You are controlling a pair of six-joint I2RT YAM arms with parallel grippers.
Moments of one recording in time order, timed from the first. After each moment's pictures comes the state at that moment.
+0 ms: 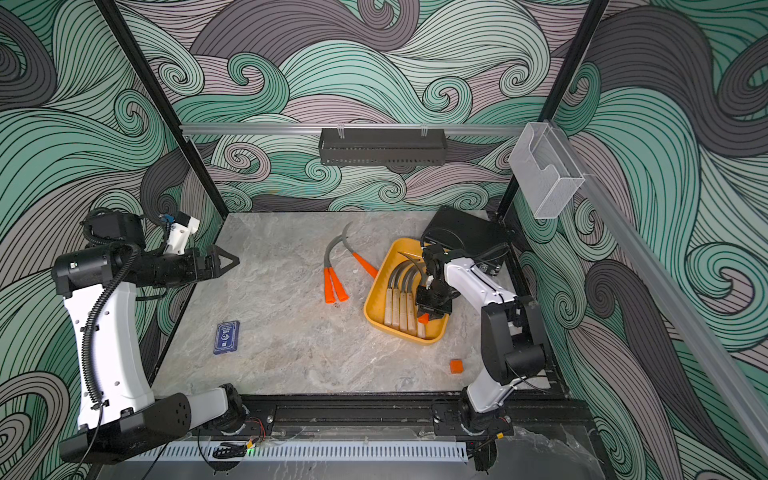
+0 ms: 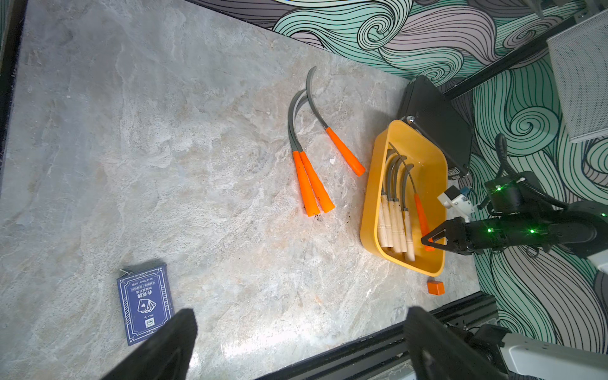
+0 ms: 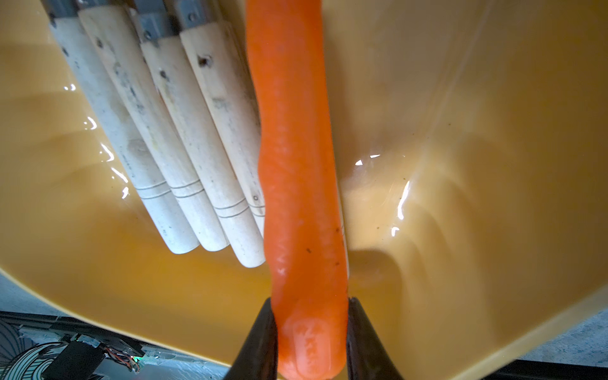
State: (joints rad) left arm 0.38 1.23 1.71 -1.52 0.61 0.15; right arm 0.27 1.65 1.16 -1.12 -0.22 0.42
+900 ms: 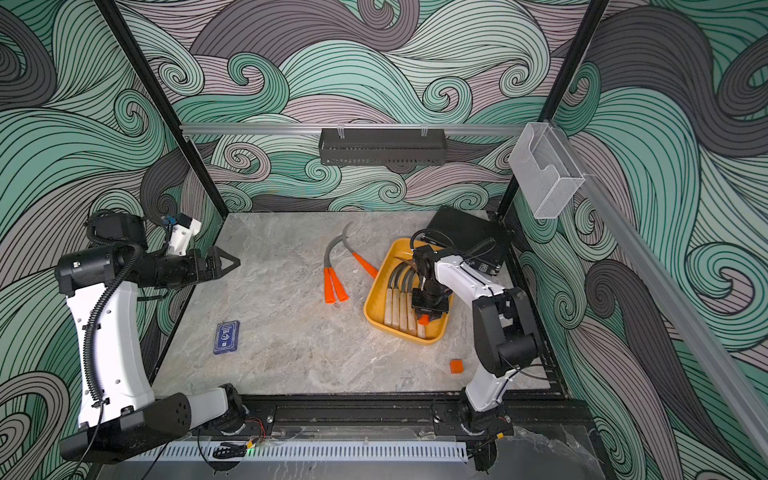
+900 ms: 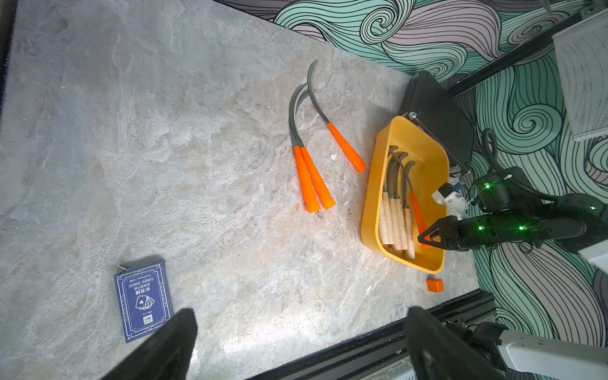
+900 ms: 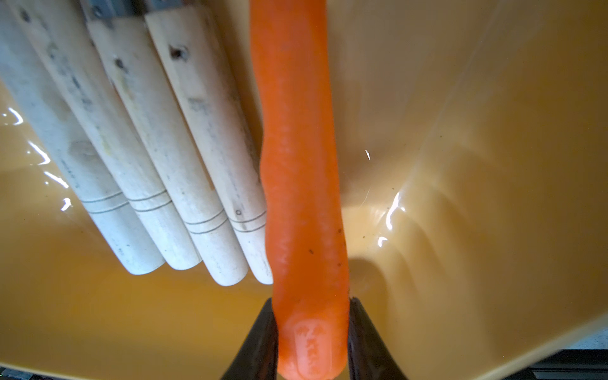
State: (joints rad) left arm 0.39 1.23 1.68 -1.52 0.61 0.15; right arm 0.33 1.71 1.19 -1.14 -0.12 0.41
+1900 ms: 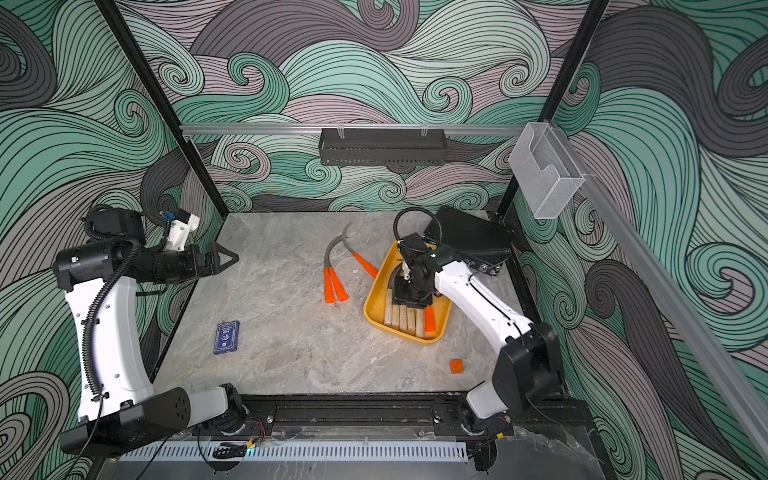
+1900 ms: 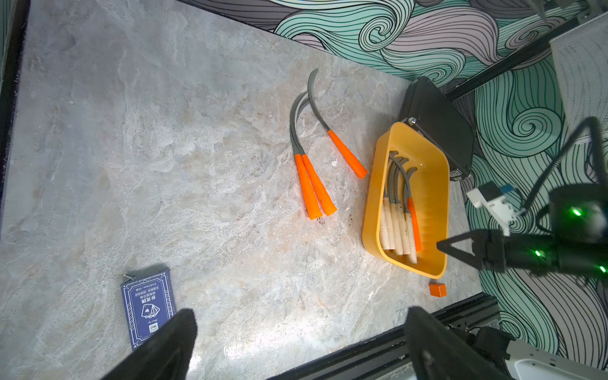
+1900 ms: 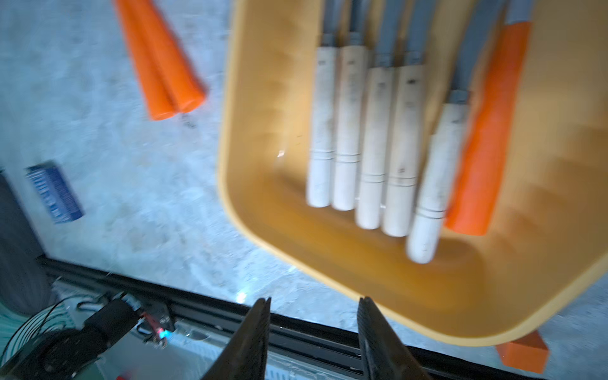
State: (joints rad) left arm 0.39 1.27 1.74 -1.51 0.61 0.15; right arm 0.58 1.43 1.28 -1.08 -0.24 0.59
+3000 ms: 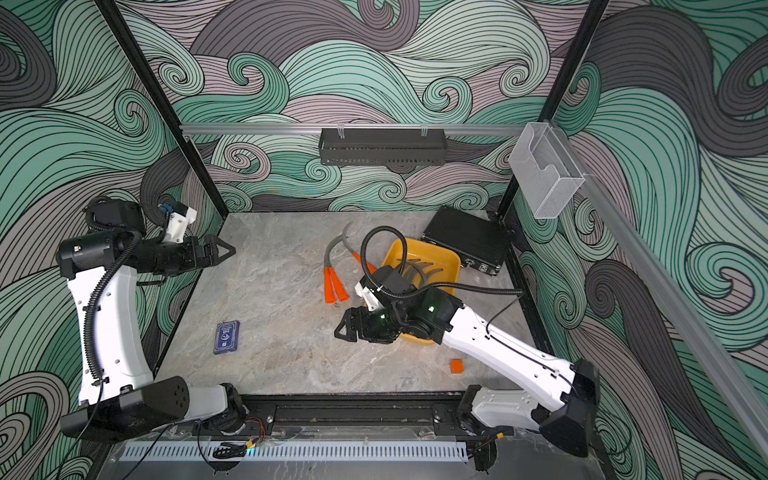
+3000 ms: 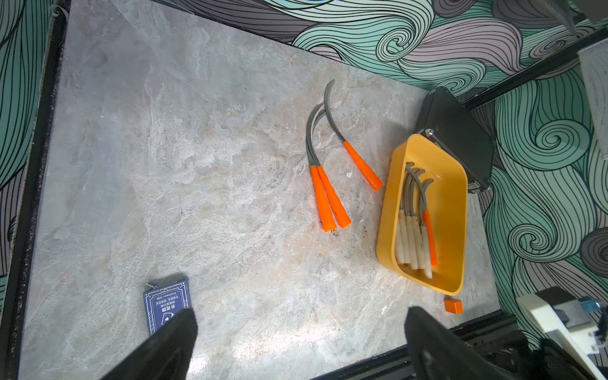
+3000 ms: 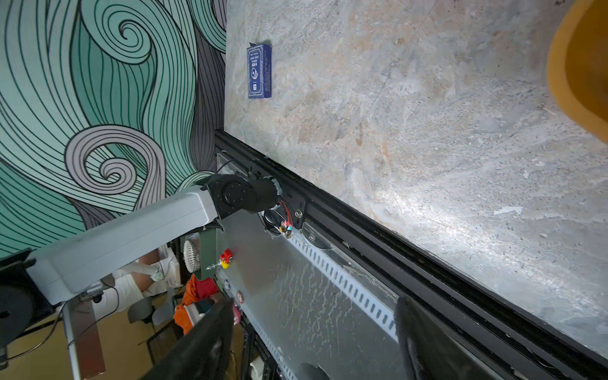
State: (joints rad) left arm 0.39 1.32 1.78 -1.48 0.57 0.14; right arm 0.96 1.26 1.23 -0.85 -0.40 0.83
